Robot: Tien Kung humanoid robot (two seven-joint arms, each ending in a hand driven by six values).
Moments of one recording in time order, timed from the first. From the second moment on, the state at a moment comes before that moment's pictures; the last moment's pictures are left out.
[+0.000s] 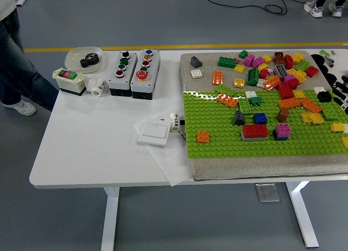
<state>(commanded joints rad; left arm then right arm) -0.11 0.07 -0.88 -0.20 0.82 0.18 0.22 0.15 -0.40 1.54 1.30 -0.94 0.10 0.06</state>
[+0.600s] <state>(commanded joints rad) -0.11 0.07 -0.87 -0.20 0.80 0.18 0.22 0.31 -0.54 1.31 1.31 -1.43 0.02 0.19</state>
